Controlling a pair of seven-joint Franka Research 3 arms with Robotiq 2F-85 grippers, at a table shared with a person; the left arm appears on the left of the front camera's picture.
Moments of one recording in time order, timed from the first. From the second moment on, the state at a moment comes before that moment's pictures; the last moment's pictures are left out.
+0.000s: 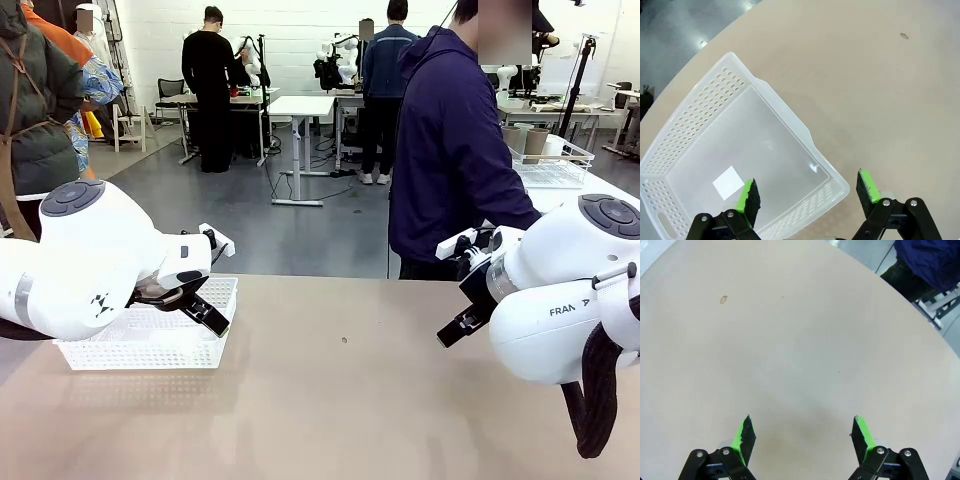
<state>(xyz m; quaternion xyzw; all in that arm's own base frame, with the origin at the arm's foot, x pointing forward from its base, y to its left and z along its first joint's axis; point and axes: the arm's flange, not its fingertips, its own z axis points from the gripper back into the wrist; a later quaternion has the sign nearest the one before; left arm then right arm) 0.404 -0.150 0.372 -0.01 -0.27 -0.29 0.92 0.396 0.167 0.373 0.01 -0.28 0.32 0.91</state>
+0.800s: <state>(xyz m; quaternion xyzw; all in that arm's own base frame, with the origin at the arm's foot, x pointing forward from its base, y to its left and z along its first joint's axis) 0.349 -0.153 0.462 0.03 -0.22 -0.31 0.92 0.350 0.136 0.484 0.01 -0.27 0.28 0.92</state>
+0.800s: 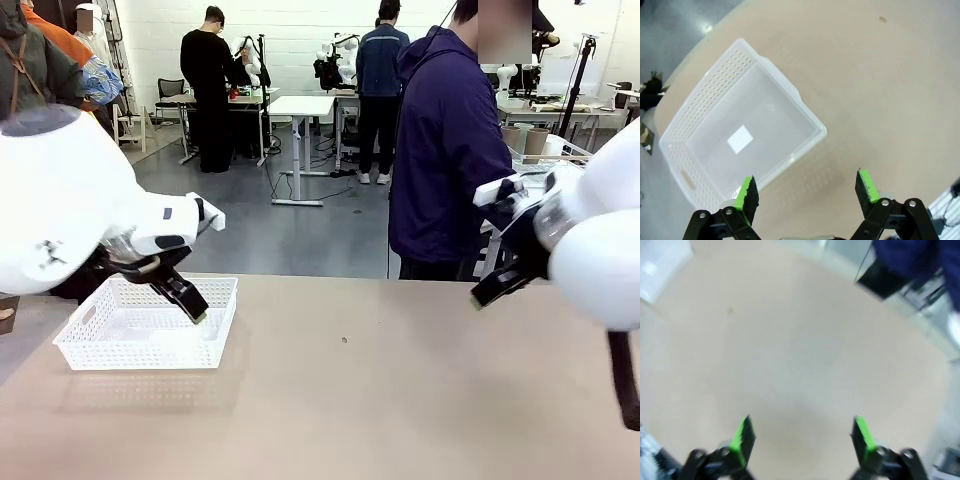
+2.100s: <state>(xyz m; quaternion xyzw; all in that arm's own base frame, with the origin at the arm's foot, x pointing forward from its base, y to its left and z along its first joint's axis) 0.357 0.003 0.471 -0.51 -0.28 -0.26 0.77 0.328 -0.053 0.468 0.53 -0.23 0.11 0.81</state>
